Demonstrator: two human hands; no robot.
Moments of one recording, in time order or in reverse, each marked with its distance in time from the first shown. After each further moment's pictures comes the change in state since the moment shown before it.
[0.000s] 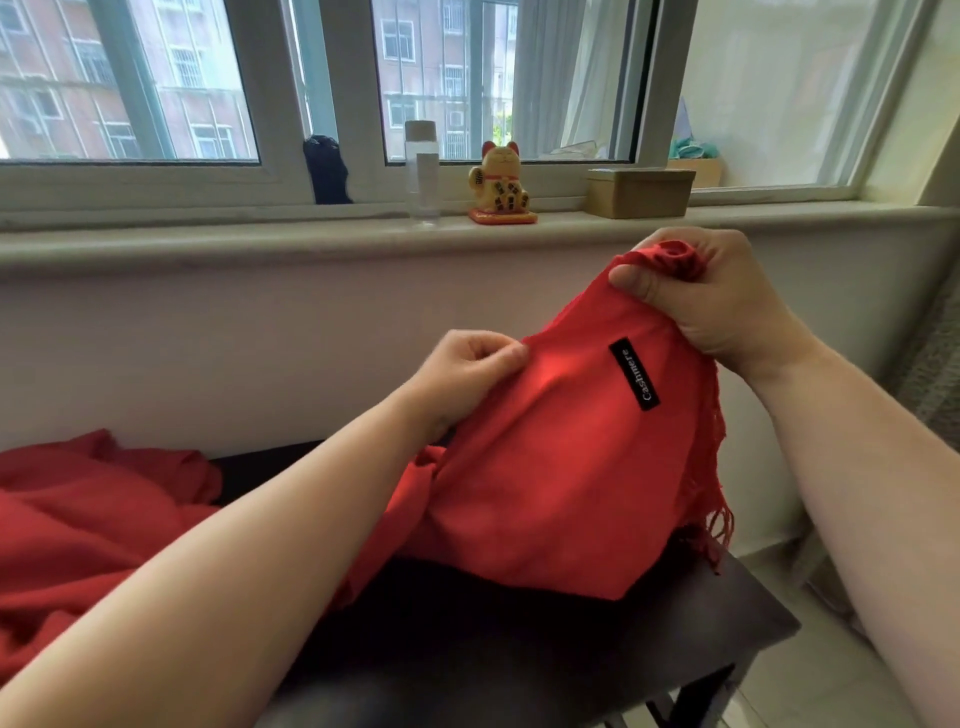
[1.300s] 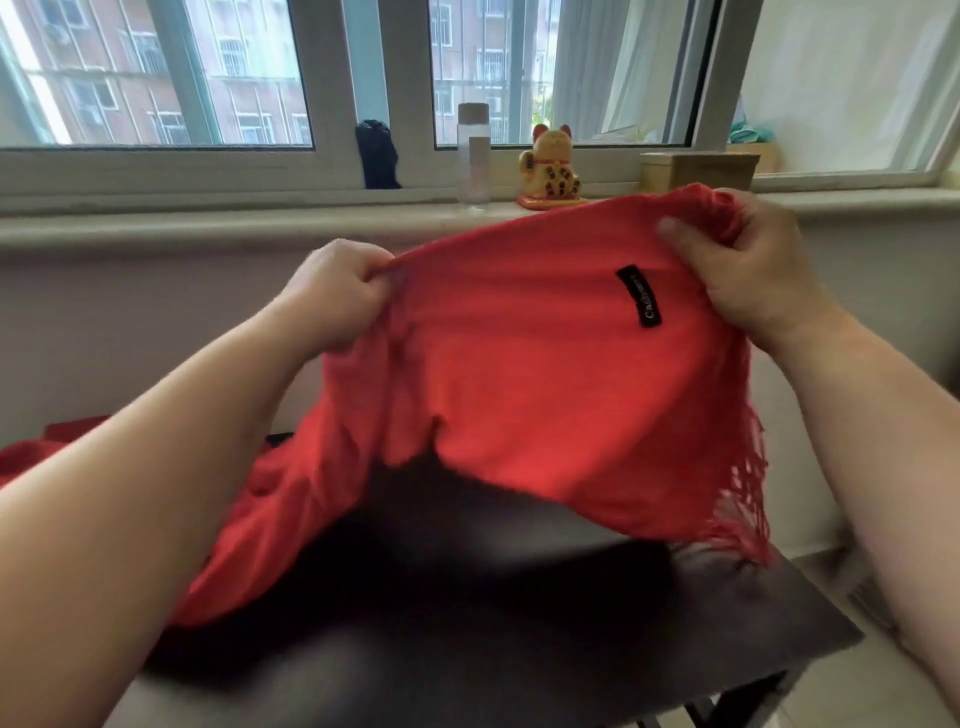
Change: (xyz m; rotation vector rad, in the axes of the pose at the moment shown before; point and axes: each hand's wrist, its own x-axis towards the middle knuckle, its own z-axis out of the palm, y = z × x) left_hand -0.016 0.028 -0.136 0.838 0.255 0.025; right_hand 0.021 0.002 0.020 -0.086 0.071 0.064
